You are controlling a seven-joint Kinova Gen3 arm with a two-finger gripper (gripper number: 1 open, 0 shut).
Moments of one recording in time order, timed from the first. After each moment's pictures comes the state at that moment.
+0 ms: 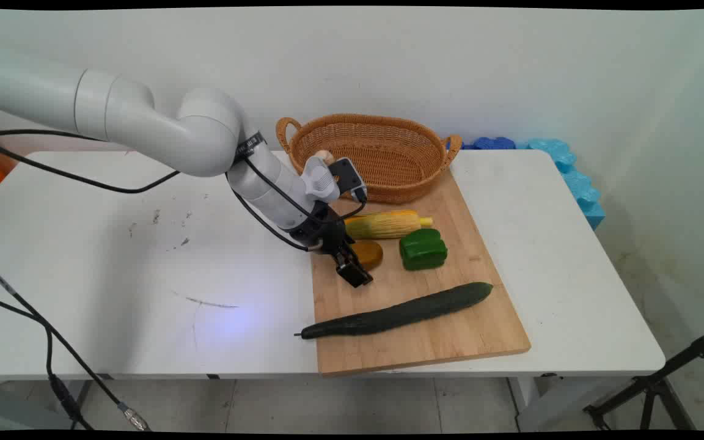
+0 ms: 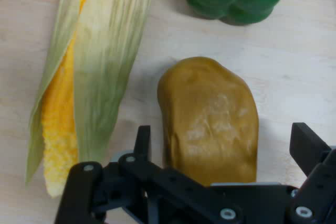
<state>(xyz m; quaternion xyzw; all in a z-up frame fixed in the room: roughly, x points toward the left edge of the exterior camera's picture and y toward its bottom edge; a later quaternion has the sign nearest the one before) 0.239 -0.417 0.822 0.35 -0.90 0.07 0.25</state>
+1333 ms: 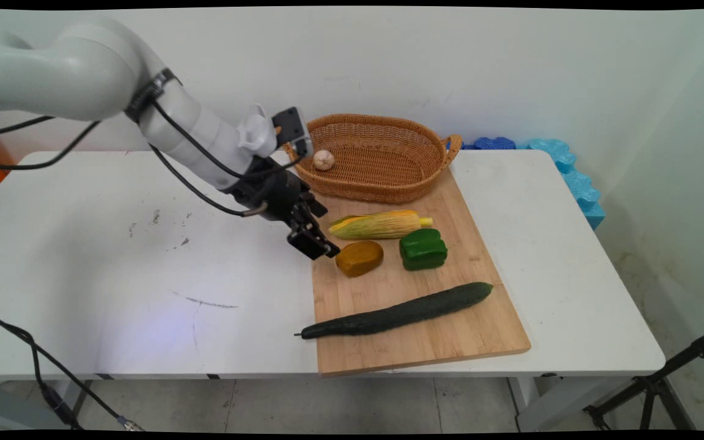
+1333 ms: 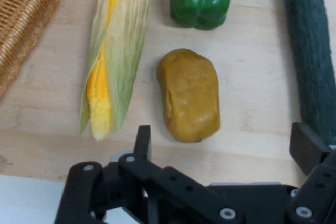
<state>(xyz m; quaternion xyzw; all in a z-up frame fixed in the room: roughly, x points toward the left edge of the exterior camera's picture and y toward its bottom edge) 0.301 -0.375 0.914 0.30 -0.90 0.09 0.29</state>
